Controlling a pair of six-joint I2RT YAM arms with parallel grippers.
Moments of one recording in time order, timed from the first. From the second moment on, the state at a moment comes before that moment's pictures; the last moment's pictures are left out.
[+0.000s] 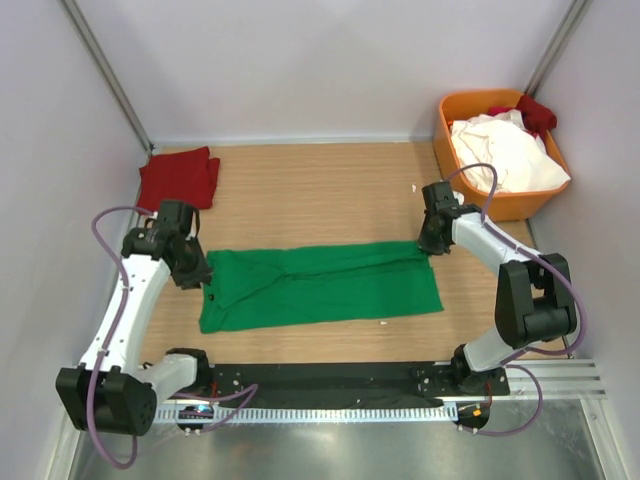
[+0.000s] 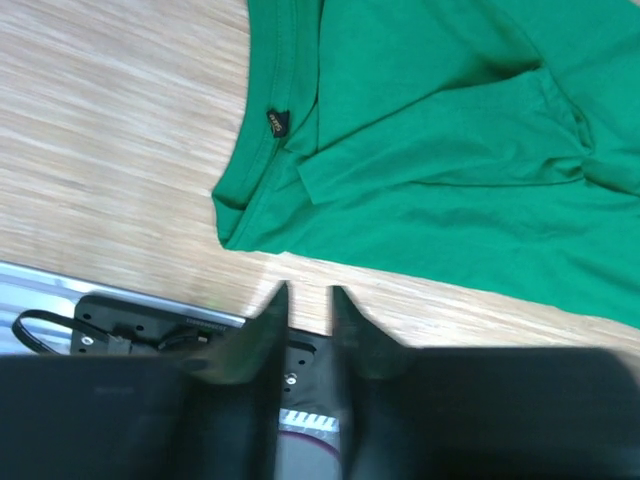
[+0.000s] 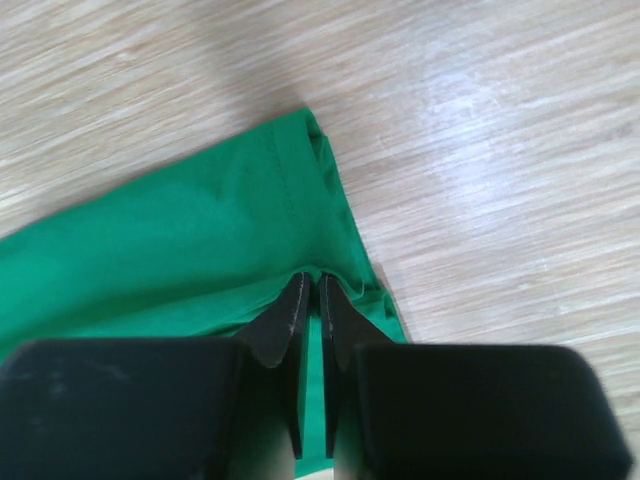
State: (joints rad) left arm -0.08 1.10 1.05 -1.18 -0.07 -0.48; right arm 0.19 1.55 1.00 -0.59 0.19 0.50
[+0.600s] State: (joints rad) left arm -0.16 1.27 0.98 -0.96 -0.10 -0.61; right arm 0.23 1.42 0.98 -0.57 0.12 0.47
